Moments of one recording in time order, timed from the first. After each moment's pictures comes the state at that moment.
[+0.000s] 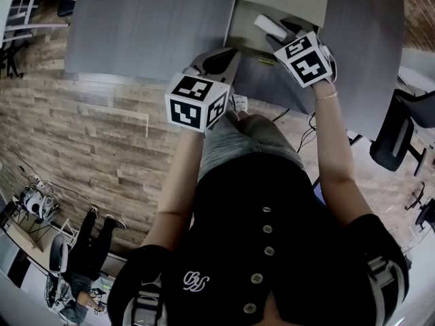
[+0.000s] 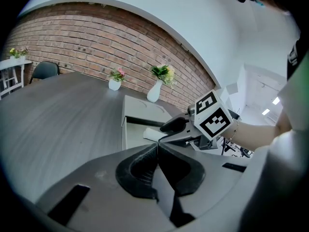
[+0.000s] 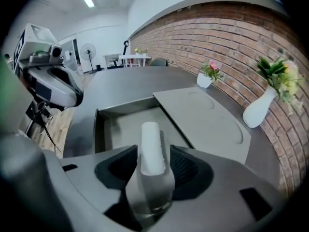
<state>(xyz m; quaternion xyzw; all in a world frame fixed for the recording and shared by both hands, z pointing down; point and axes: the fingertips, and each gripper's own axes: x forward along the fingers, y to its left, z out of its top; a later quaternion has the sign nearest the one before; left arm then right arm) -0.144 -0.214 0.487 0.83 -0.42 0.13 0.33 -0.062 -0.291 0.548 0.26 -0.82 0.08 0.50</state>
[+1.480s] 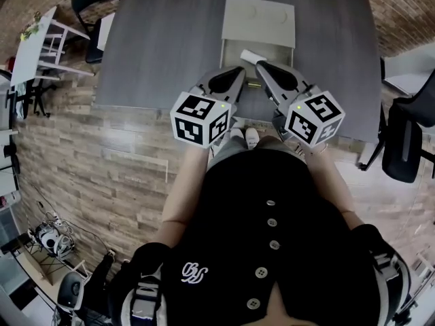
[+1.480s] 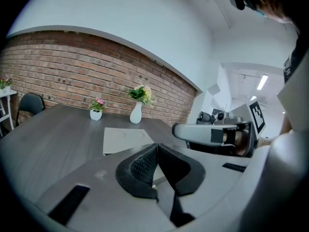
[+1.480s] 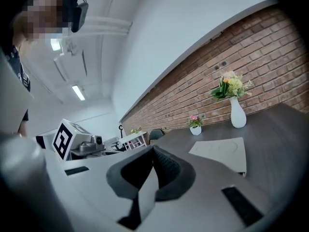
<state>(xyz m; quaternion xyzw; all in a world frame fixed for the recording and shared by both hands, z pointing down) -0.101 -0.200 0.372 0.89 -0.40 0.09 0.21 -0.069 -0.203 0.339 0.34 -0.92 0.20 0.04</state>
